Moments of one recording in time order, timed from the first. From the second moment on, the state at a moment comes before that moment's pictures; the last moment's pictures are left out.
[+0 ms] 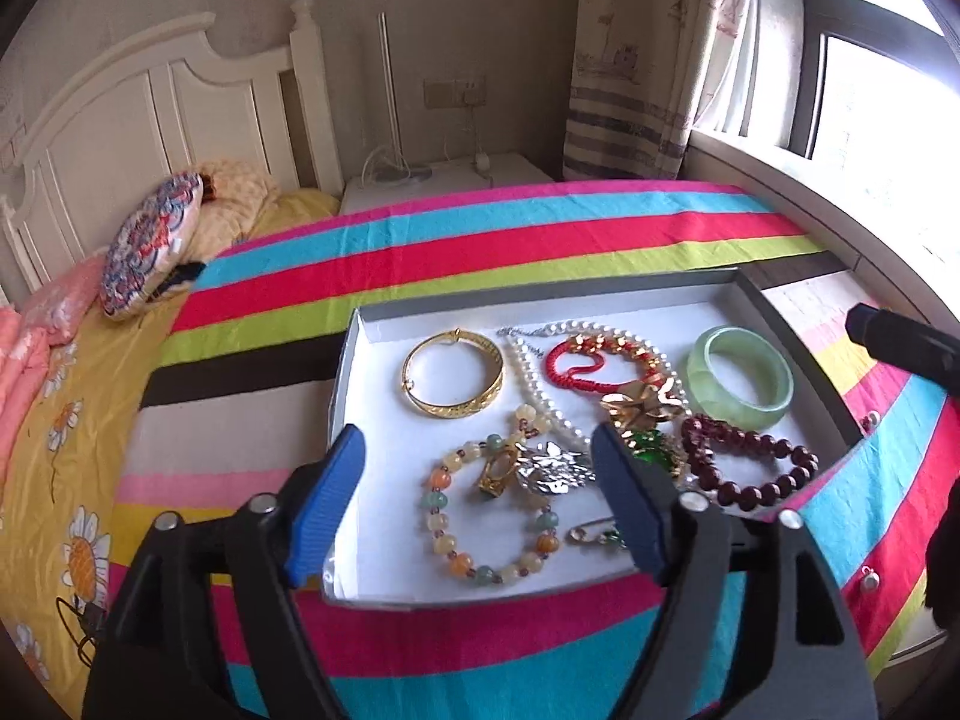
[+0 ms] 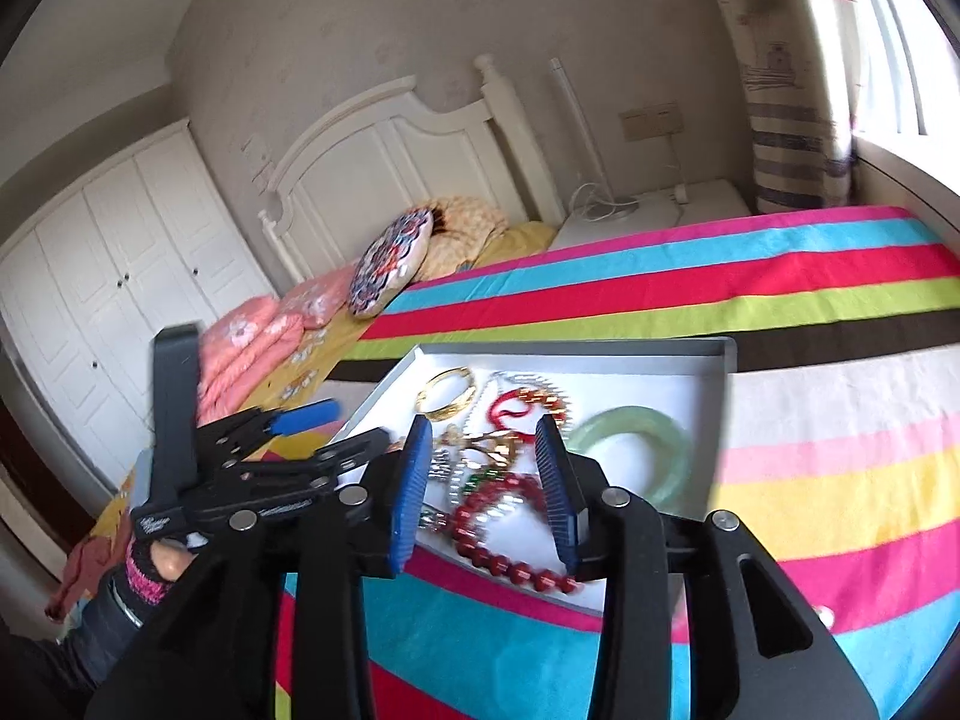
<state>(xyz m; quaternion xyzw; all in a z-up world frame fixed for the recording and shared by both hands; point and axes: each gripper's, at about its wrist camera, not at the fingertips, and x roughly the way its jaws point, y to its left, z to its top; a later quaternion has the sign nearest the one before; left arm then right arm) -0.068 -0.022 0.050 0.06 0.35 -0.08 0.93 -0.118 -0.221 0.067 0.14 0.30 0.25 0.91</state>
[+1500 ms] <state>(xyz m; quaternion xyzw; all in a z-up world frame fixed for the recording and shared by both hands) -0.182 -0.188 -0.003 0.15 0.38 -0.33 0.85 -0.154 -0.307 0.004 -0.01 0.39 0.09 0.92</state>
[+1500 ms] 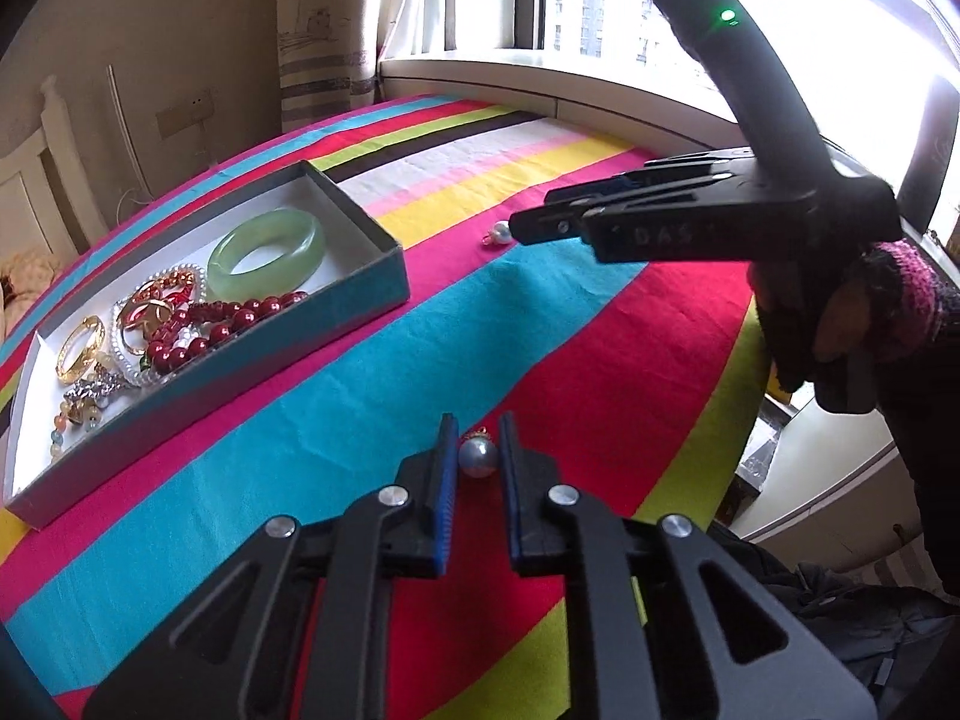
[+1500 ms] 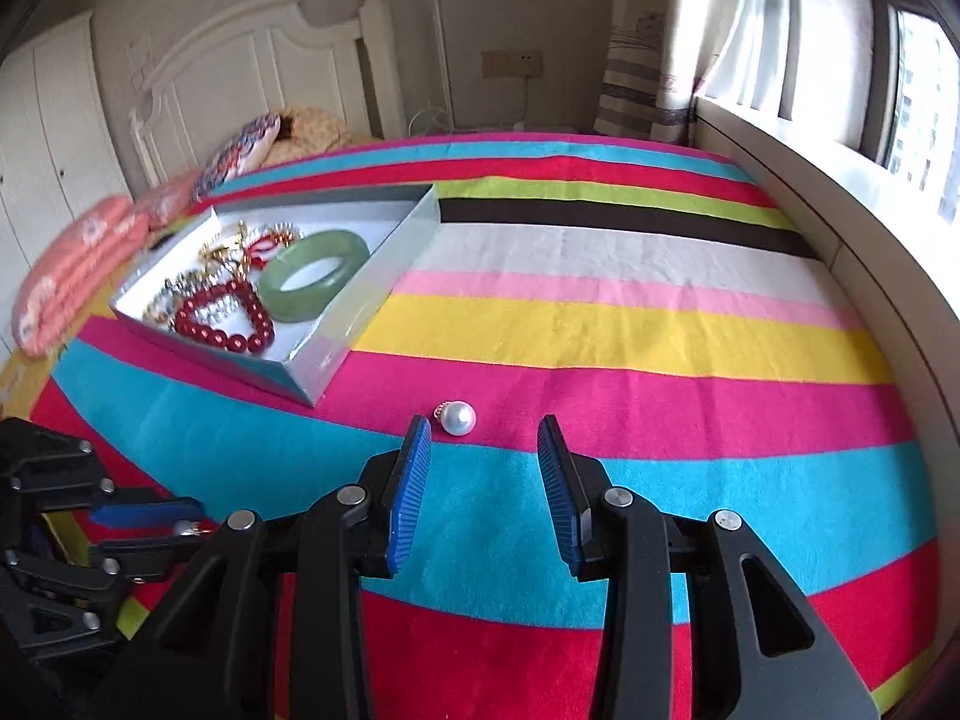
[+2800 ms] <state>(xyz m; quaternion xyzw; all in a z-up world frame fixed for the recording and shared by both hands) -0.165 -0.118 0.027 0.09 0.36 -0.26 0.89 -0.171 -0.240 0.048 -0.06 0.33 0.17 0.93</state>
